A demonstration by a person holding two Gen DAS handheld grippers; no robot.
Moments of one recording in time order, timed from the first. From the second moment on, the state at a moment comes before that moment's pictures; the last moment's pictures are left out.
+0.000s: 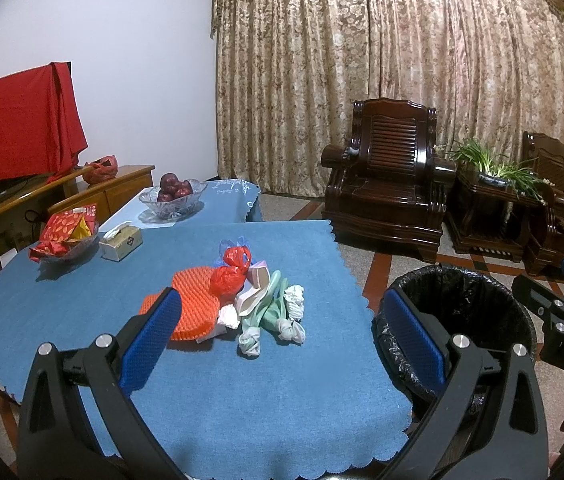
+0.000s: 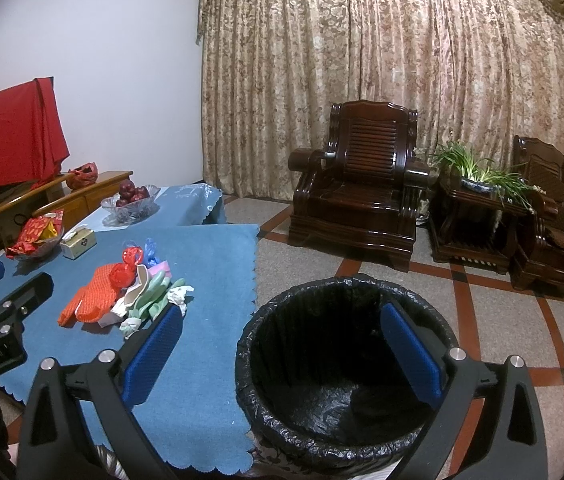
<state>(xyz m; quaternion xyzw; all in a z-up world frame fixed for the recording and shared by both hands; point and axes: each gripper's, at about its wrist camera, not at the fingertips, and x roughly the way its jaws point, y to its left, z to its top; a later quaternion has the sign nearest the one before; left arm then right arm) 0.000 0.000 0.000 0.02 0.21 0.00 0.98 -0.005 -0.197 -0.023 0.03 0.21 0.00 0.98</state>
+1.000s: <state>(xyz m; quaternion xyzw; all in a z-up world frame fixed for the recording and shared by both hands) 0.004 0.016 -0.010 0.01 0.22 0.00 0.98 0.010 -0.182 -0.040 0.03 0.22 0.01 0.97</state>
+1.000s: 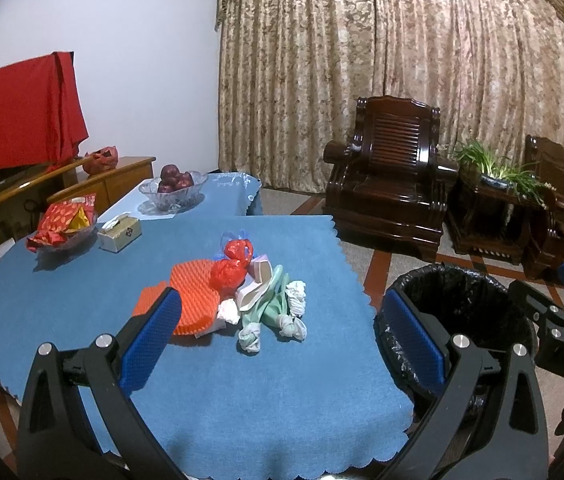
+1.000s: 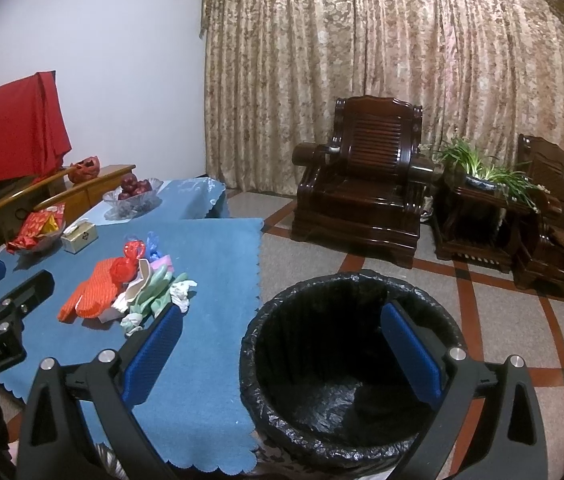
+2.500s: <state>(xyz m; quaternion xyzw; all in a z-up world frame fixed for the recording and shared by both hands) 0.171 0.176 -0.110 -0.03 0.31 0.12 0.94 0.221 -0.024 -0.110 -0.03 0.30 0.18 0.94</state>
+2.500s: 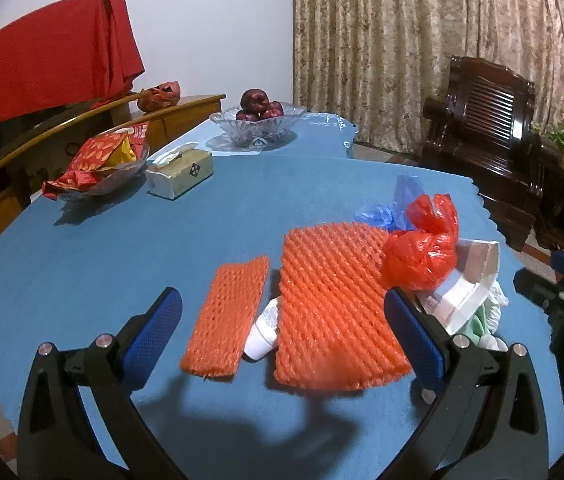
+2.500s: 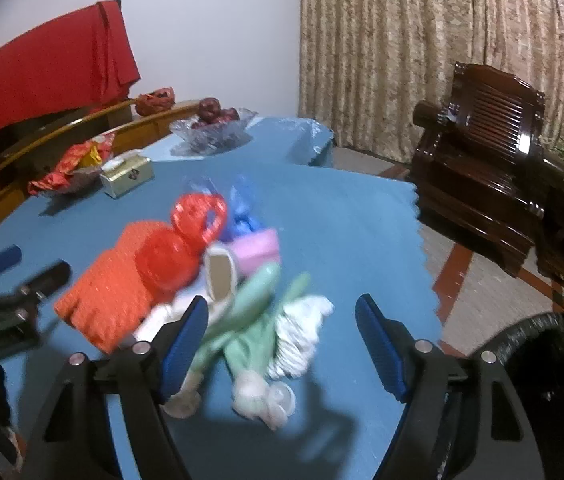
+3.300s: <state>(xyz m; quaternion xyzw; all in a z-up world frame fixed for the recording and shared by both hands) 0.177 0.241 -0.115 -0.04 0.31 0.18 0.93 0.254 0.057 -0.124 -0.02 0.32 0.24 0.92</state>
